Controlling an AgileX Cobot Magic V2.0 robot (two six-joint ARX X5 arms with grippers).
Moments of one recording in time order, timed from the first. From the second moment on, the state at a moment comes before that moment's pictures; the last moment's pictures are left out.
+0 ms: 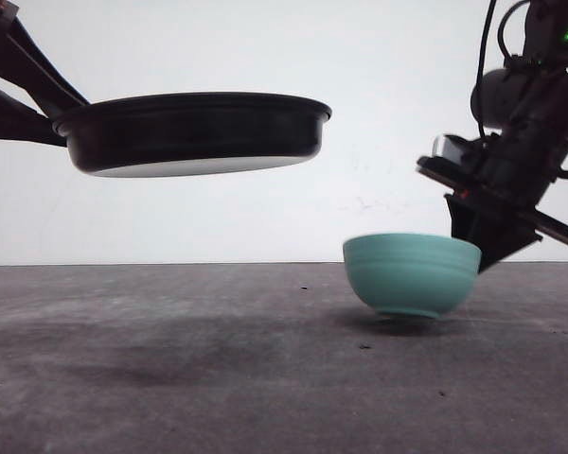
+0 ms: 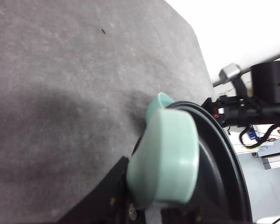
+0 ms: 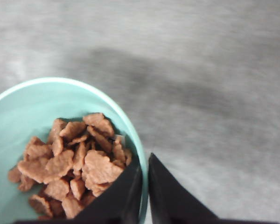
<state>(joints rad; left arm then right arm) -0.29 0.85 0.52 -0.09 0.49 -0.72 0.17 1.76 1.24 -0.64 -0.44 0.14</state>
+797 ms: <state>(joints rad) -0.41 0.95 0.82 -0.37 0.41 -0.64 0.79 1.22 1.24 -0.45 0.13 0.25</state>
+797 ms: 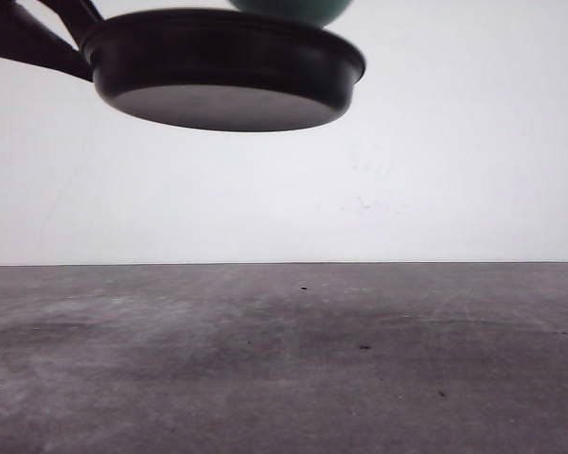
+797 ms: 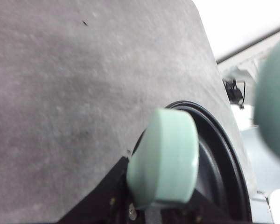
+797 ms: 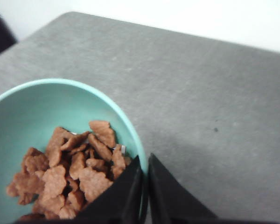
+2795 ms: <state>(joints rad) -0.41 1.07 1.08 -0.49 0.38 -0.61 1.13 1.31 1.24 0.43 0.68 -1.28</state>
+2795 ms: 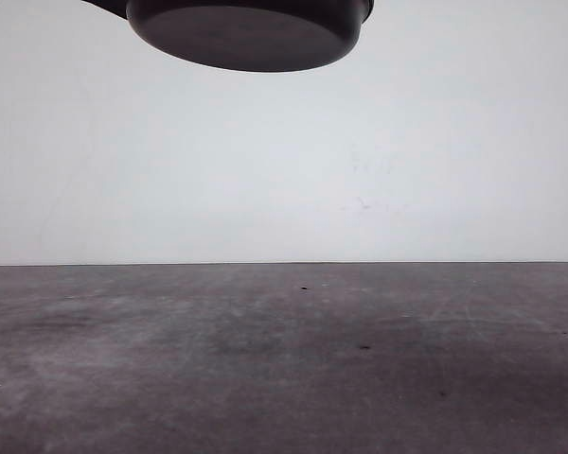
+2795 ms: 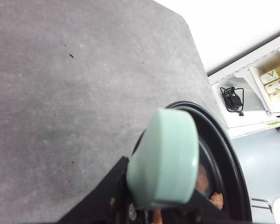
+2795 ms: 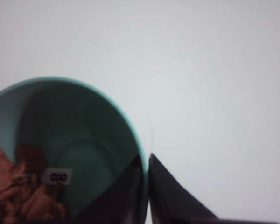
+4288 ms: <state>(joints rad) -0.41 1.07 1.08 -0.53 0.40 -0.56 0.30 1.16 1.12 -0.68 0.16 0.17</state>
